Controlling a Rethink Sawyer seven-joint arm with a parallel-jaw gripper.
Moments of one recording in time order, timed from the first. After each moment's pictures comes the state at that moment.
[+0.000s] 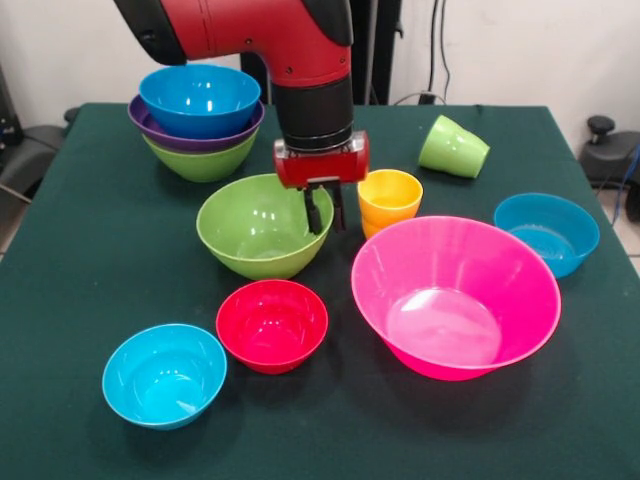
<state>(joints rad) -0.66 -0.49 0.49 1.75 -0.73 0.34 2.04</state>
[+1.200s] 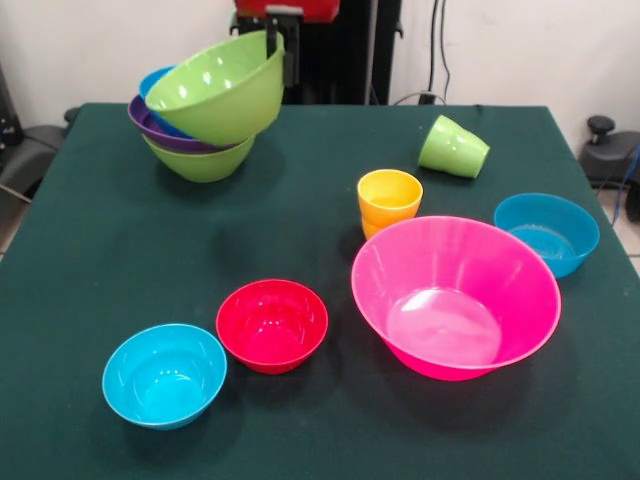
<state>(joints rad) -0.72 -1.01 0.51 2.03 -0.51 0.53 2.04</state>
